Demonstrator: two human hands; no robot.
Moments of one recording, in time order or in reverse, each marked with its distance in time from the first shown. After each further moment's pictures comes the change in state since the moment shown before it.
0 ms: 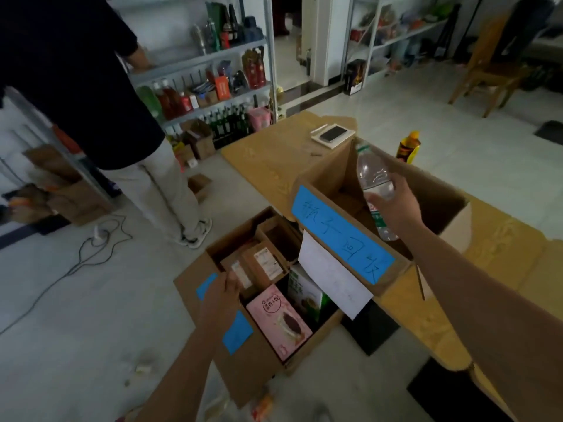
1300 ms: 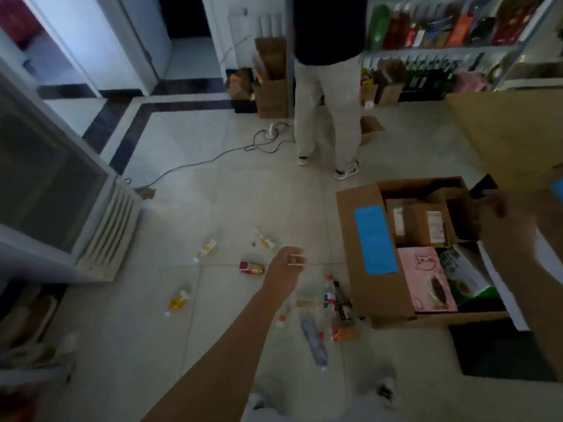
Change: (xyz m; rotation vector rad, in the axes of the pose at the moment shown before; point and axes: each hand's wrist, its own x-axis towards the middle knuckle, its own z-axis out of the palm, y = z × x) left_hand -0.196 -0.236 -0.247 -0.741 0.231 -0.298; right_hand -0.318 -0.111 0.196 0.095 -0.224 -0.210
